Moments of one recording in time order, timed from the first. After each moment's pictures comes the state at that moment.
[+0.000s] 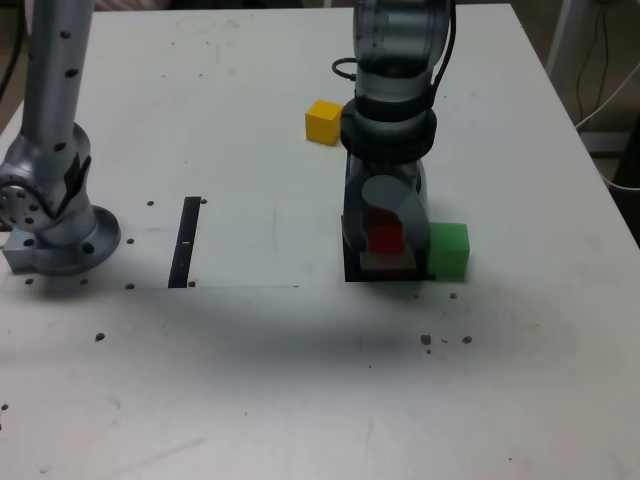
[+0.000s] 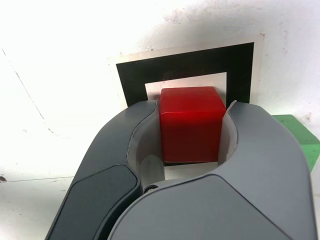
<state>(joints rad) -0.09 1.99 -1.36 0.97 0.05 0.01</state>
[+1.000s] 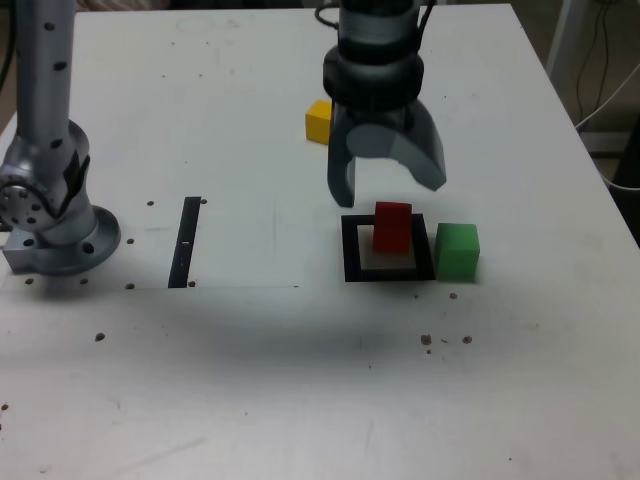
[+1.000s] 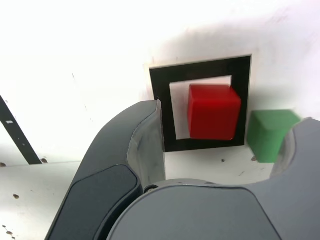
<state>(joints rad) -0.05 1.91 -1.46 1.15 0.08 0.04</state>
